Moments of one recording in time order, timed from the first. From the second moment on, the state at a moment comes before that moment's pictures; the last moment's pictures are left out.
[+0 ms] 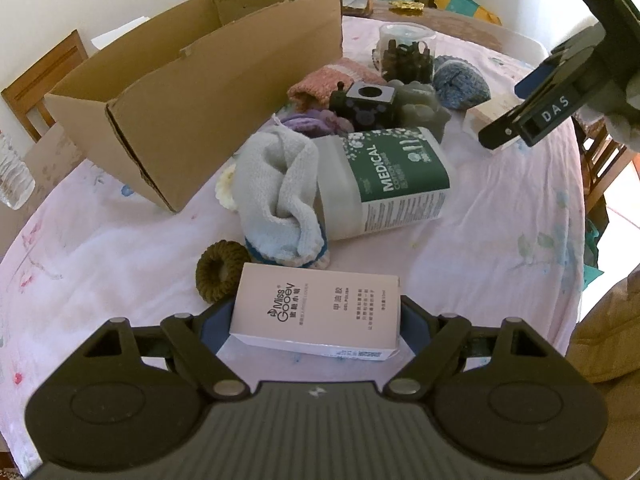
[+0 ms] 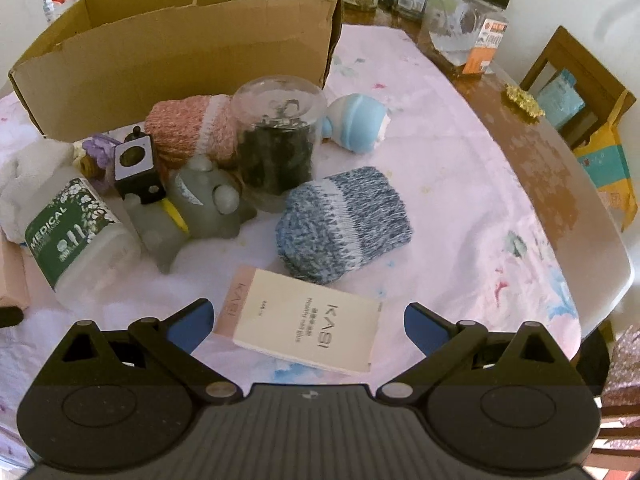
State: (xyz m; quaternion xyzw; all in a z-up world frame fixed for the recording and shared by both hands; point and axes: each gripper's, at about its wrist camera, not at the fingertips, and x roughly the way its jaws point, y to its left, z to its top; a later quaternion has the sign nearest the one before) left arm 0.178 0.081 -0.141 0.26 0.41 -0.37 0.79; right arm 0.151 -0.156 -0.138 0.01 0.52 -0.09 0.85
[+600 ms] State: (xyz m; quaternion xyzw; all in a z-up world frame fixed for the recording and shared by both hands) left arm 0.173 0.084 -0.140 0.25 0.41 -0.37 0.80; right arm 0.155 -0.132 -0.140 -0.02 0.53 -0.02 0.85
